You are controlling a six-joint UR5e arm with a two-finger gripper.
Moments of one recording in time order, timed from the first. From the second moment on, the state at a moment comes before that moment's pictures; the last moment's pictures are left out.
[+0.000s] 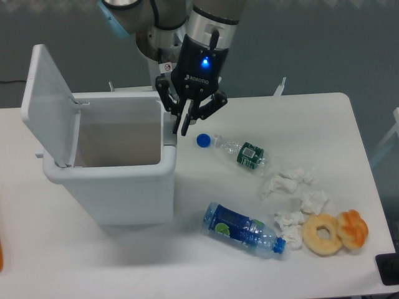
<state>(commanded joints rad) 2.61 -1.56 -1.63 -1.22 1.05 0.49</state>
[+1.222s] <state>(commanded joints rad) 2.82 -1.91 -1.55 -1.16 1.47 1.38</state>
